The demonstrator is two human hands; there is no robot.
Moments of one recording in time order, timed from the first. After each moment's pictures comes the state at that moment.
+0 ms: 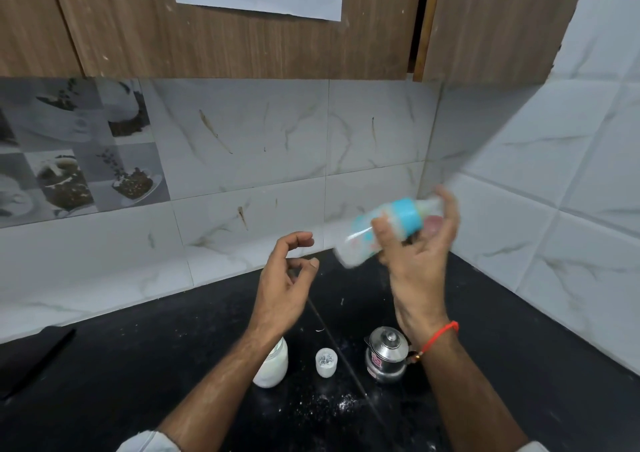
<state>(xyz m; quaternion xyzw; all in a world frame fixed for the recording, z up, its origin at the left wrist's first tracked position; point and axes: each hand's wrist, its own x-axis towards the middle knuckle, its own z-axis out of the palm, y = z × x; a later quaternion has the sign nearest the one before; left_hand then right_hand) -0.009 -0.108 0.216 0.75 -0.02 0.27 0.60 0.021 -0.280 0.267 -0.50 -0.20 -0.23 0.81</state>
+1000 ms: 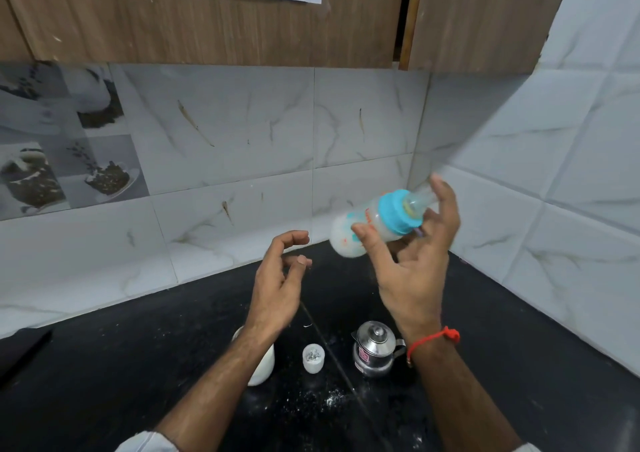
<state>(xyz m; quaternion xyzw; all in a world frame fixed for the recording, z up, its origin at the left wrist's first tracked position) 0.008 -0.121 0.203 0.75 -0.02 0.26 0.60 0.025 -0.296 0.255 -0.59 -0.29 -0.34 0.67</state>
